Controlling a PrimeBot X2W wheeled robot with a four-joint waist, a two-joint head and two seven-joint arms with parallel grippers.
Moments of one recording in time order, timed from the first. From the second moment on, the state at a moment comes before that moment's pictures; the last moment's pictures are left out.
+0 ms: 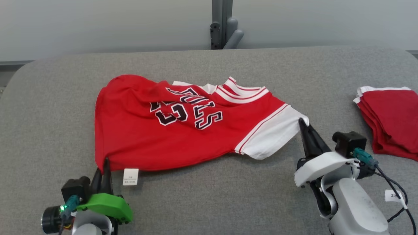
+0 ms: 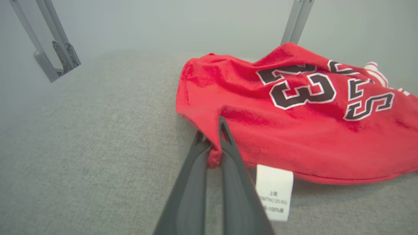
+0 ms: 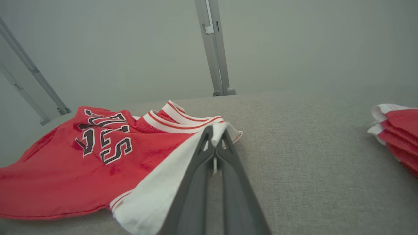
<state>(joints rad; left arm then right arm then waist) -0.17 0.06 -0.04 0.54 -0.24 0.00 -0.26 -0.33 -0.05 0.11 0.55 0.25 0.13 -0.26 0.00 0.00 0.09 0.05</state>
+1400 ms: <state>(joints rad) -1.34 0.34 -0.18 0.65 -0.06 -0.09 -0.23 -1.46 -0.38 0.11 0.51 0.24 0.13 -0.26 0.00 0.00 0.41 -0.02</state>
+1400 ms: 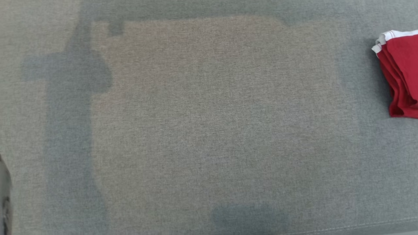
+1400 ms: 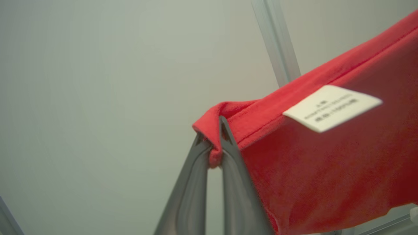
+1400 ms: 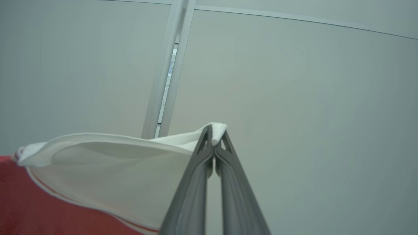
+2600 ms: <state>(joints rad) 0.01 0.06 0.04 0.64 -0.18 -0.07 -0.26 0.08 -0.22 0.08 0.40 0.37 0.13 -0.26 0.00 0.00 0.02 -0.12</state>
